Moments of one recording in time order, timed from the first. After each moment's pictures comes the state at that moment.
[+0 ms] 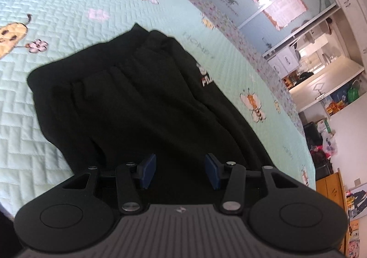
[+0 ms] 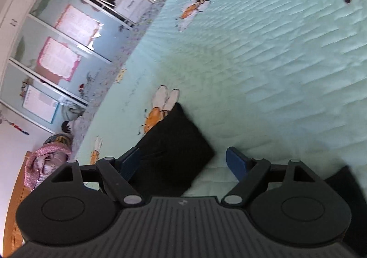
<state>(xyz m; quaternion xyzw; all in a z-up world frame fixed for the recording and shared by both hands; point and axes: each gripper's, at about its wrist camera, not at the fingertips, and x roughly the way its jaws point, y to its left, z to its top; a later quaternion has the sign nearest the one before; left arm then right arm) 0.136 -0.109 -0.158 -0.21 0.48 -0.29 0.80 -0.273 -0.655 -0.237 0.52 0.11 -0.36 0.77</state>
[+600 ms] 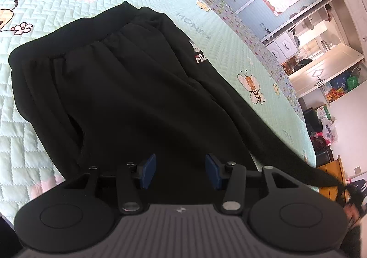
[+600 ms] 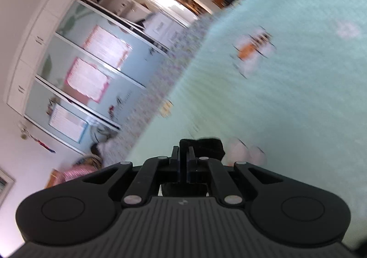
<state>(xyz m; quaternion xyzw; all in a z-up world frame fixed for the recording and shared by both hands) 0.132 -0.131 -0.173 -0.19 0.50 -0.30 0.79 -0.211 -0.724 -0.126 0.51 0.02 -0.34 0.79</state>
